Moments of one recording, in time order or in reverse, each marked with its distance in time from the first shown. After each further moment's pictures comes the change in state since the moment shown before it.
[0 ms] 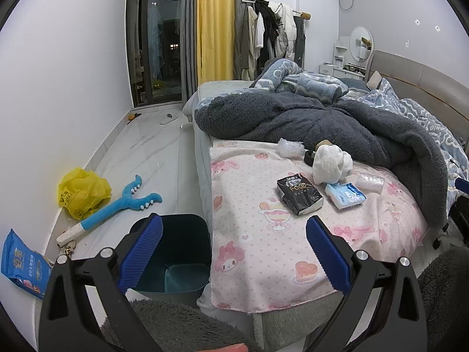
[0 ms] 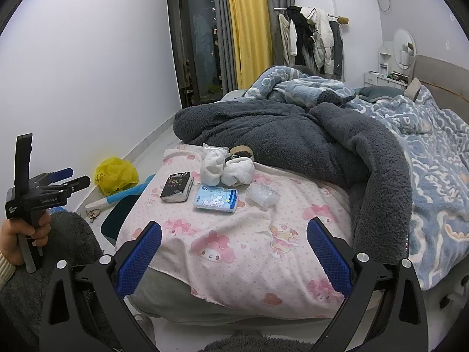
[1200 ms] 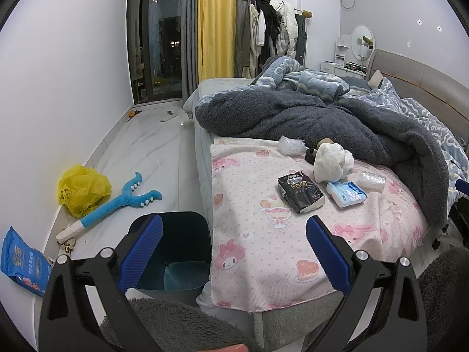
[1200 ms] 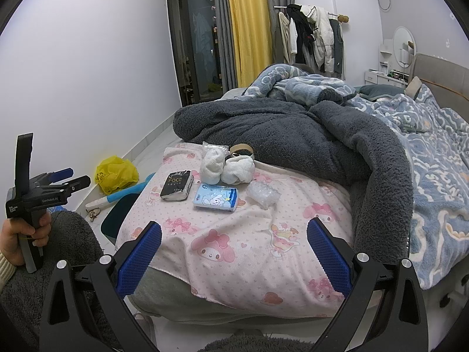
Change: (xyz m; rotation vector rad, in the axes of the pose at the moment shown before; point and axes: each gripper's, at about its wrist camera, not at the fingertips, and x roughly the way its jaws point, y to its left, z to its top) left arm 0.003 0.000 -0.003 -0.001 0.008 0.000; right arm 0.000 -0.001 0.000 0.005 0.002 0.002
